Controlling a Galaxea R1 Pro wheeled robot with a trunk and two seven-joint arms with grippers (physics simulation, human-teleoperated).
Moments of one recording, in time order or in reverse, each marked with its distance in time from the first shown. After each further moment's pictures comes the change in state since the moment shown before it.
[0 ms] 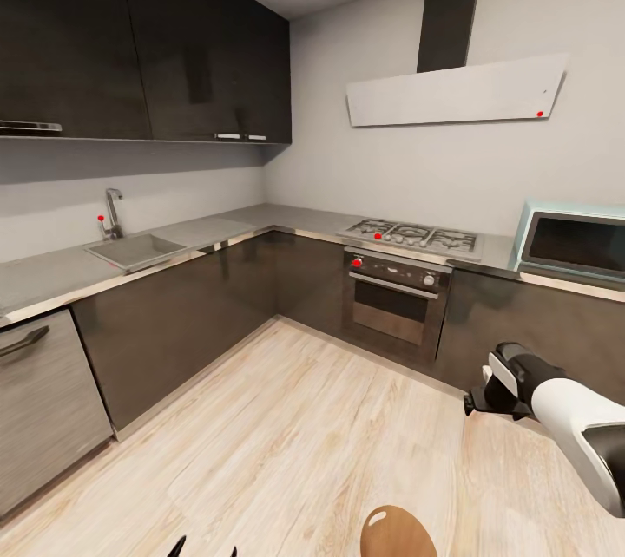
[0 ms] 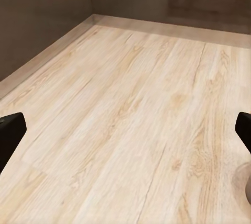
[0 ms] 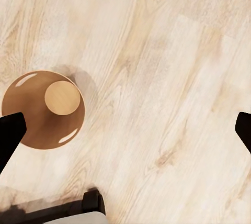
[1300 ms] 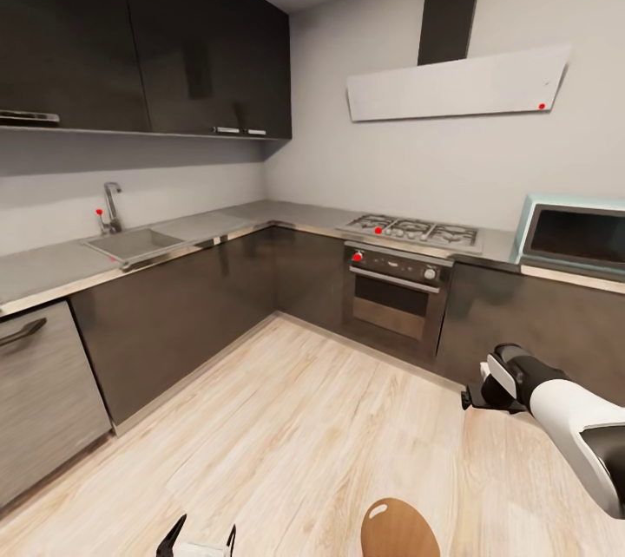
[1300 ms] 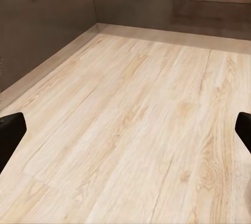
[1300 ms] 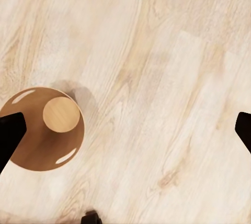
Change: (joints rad) left arm -0.034 0.005 0.009 -0.025 -0.006 0.012 -0.001; right arm 0.004 0.005 -0.001 0.005 -0.002 -0.079 -0.005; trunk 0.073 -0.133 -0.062
